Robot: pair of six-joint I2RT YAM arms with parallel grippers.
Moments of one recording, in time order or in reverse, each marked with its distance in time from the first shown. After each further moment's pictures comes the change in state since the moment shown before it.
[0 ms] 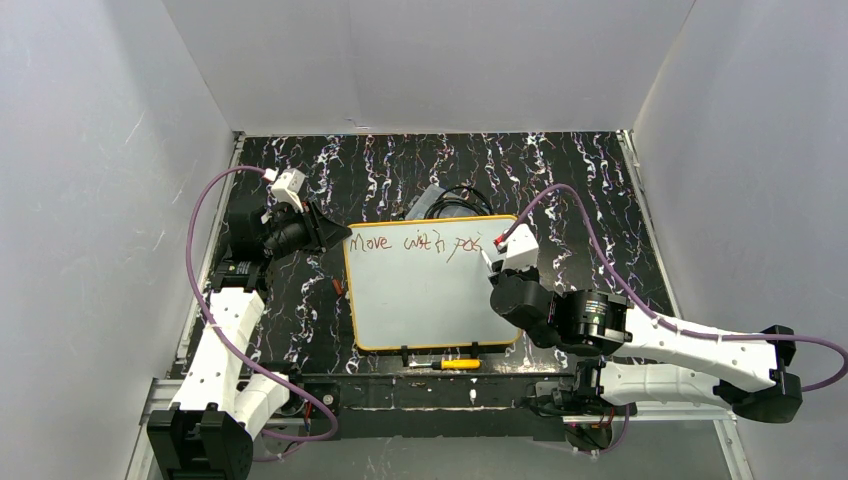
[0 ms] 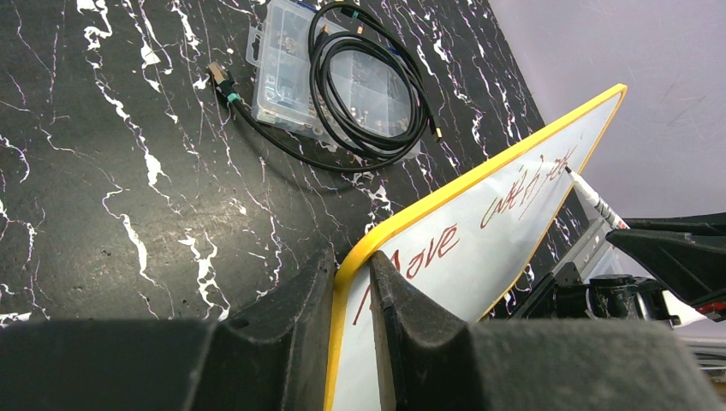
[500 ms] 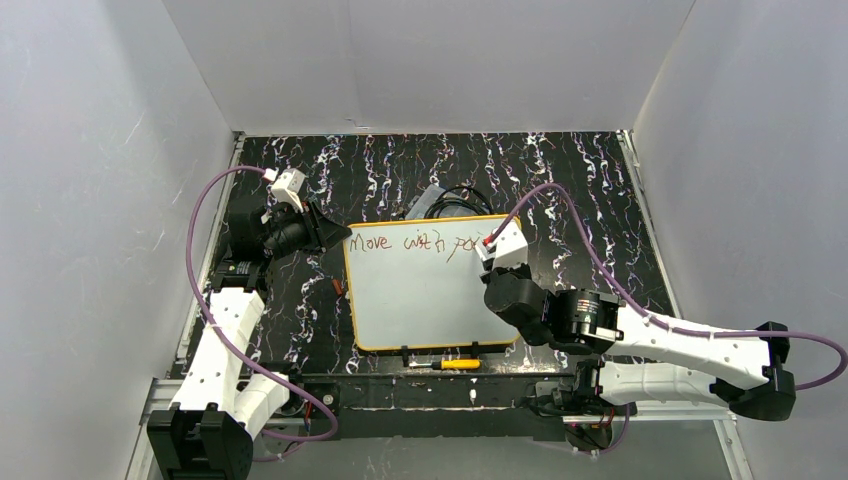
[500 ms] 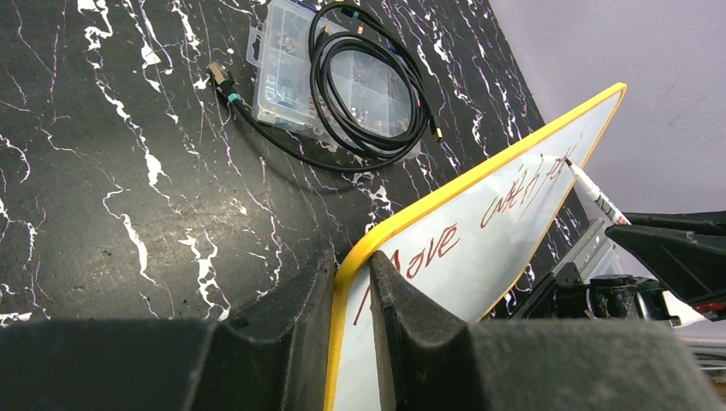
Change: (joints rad) left arm 0.000 0.000 0.000 0.000 0.000 0.000; right arm 0.000 0.034 0.000 0.087 0.018 -0.109
